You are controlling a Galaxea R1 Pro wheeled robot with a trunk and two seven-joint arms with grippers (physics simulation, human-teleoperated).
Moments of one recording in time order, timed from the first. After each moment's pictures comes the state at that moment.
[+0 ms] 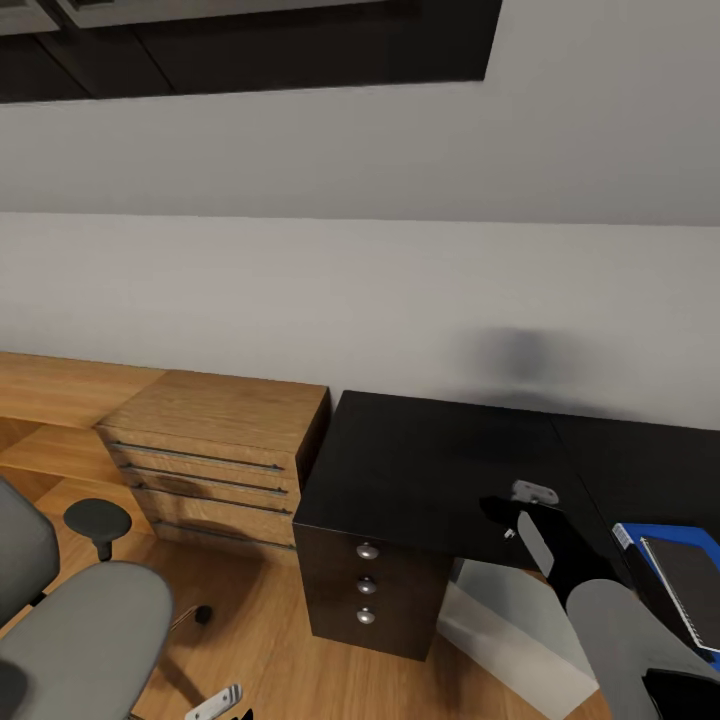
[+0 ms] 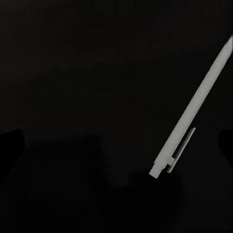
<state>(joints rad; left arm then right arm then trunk) -0.21 -0.11 0.37 -0.50 0.08 -0.04 0.00 -0.77 -0.10 -0.10 -0.56 -0.23 0.40 -0.11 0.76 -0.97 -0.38</state>
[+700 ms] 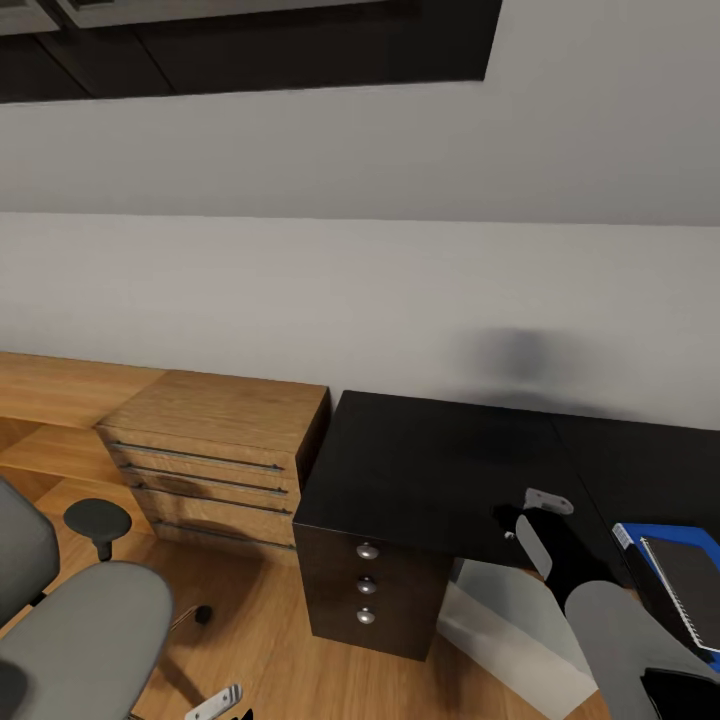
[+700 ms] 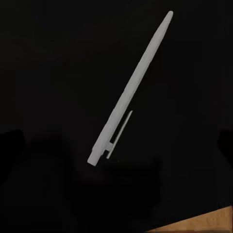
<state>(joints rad) -0.21 -0.11 0.37 -0.50 0.08 -0.04 0.00 -0.77 -0.10 -0.10 -0.54 -0.23 0.40 -0.29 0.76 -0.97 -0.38</state>
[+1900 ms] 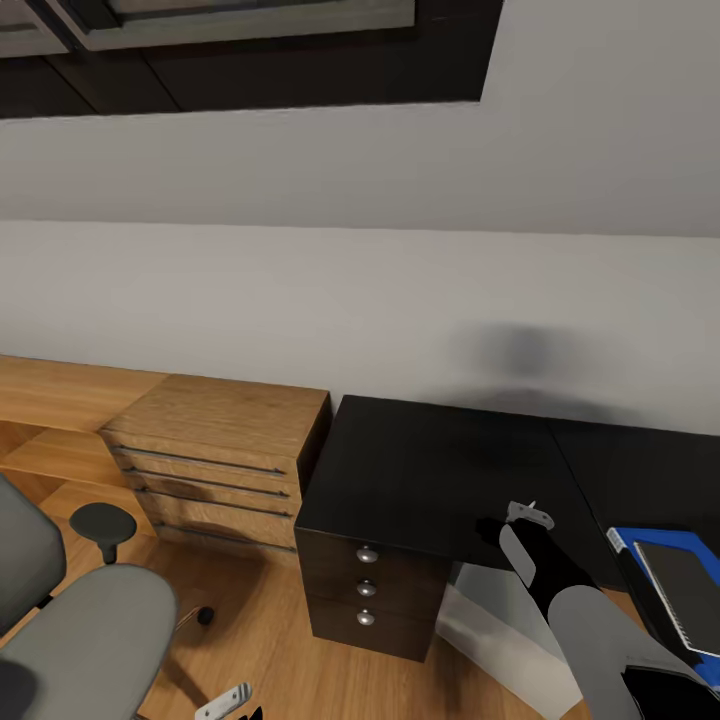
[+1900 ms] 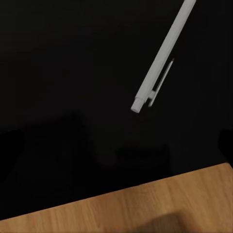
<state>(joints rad) -0.21 -0.13 0.35 -0.50 0.08 -0.05 0.00 -0.77 -0.04 -0.11 -0.46 -0.27 0.38 -0.29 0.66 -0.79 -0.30</state>
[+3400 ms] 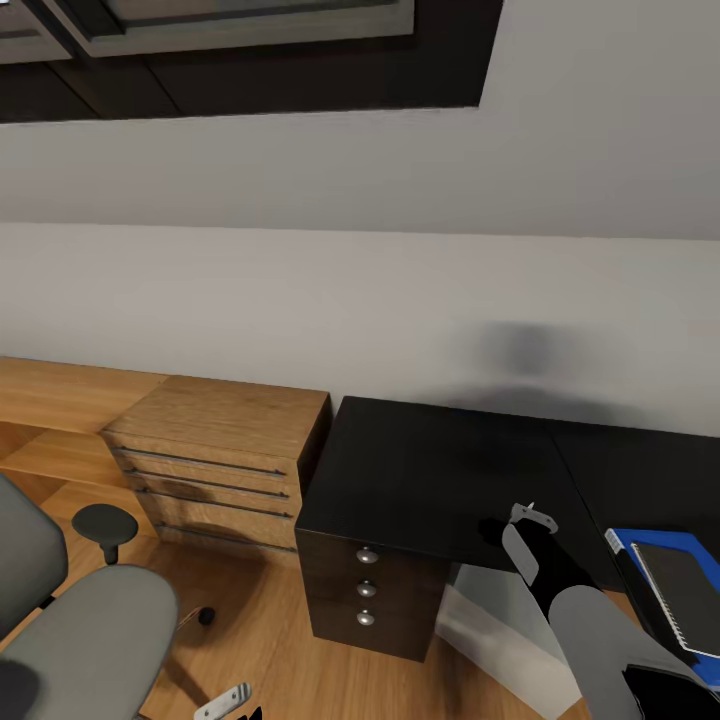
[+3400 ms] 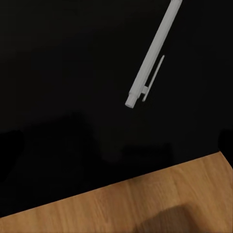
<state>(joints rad) -0.21 -0.13 0.35 -0.50 0.08 -0.05 0.00 -0.77 -0.04 -0.16 -0.46 -0.28 0.38 -0.29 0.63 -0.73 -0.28</state>
